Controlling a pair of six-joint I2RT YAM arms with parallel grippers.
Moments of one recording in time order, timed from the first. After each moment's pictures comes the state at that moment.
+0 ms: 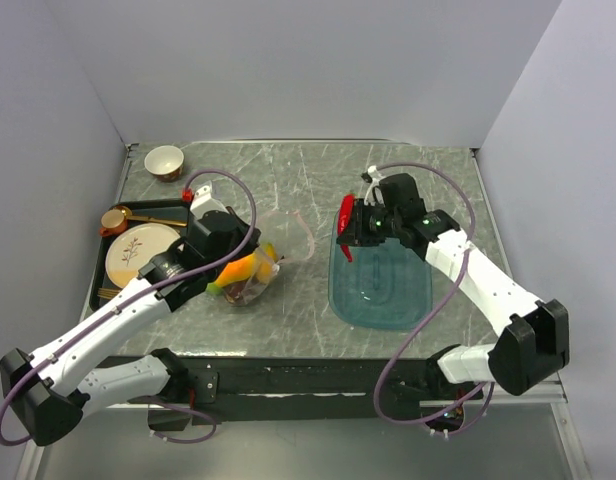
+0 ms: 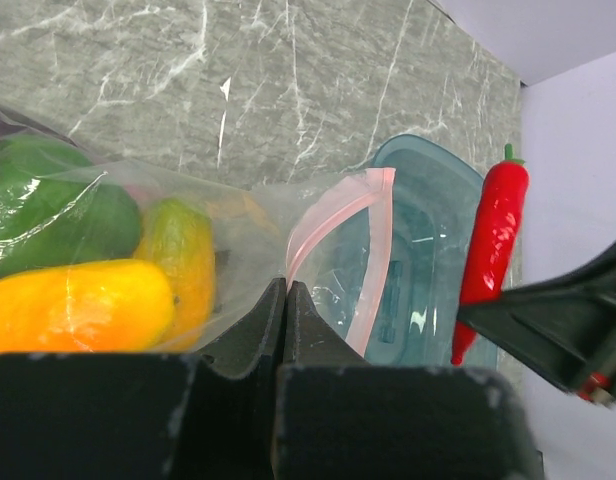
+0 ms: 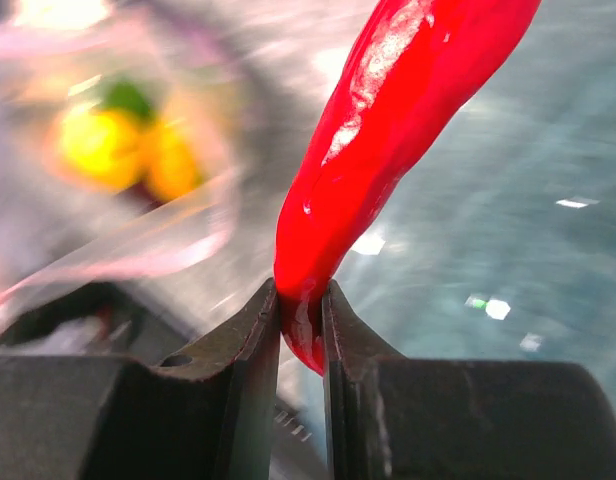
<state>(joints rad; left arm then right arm) -0.73 1.01 0.95 -0.41 -0.42 -0.94 0.45 1.32 1.10 -0.53 -0.30 0.43</state>
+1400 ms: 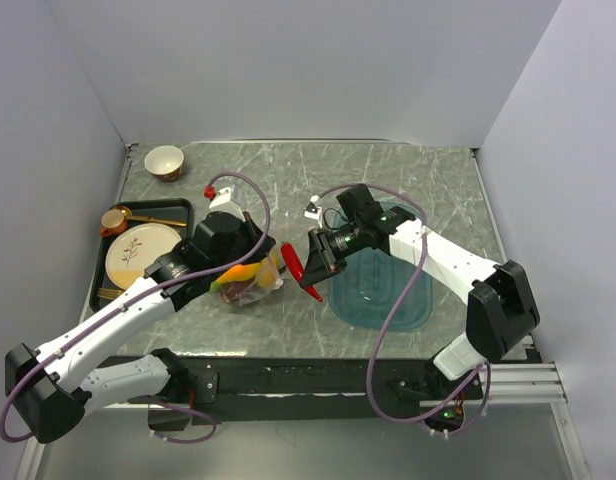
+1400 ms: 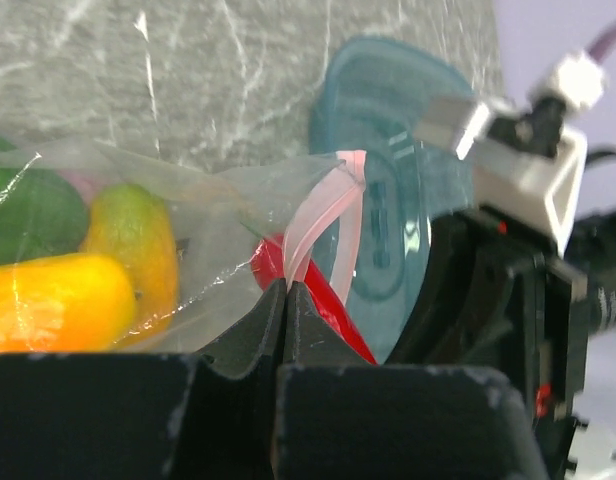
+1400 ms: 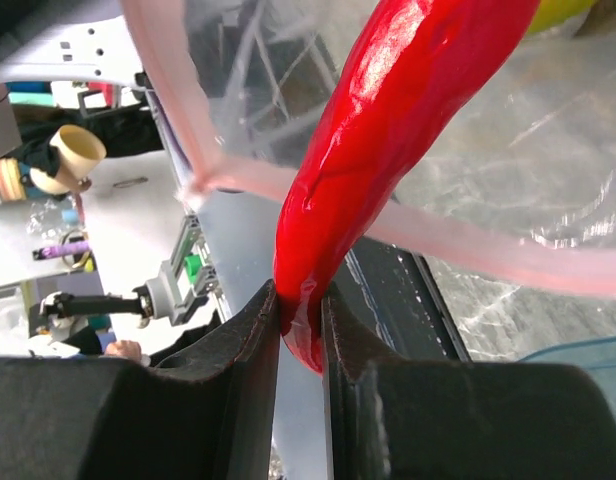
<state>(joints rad) -0.73 1.03 0.92 -0.33 -0.20 -0.80 0.61 1.53 1.17 -0.60 -0.94 0.35</state>
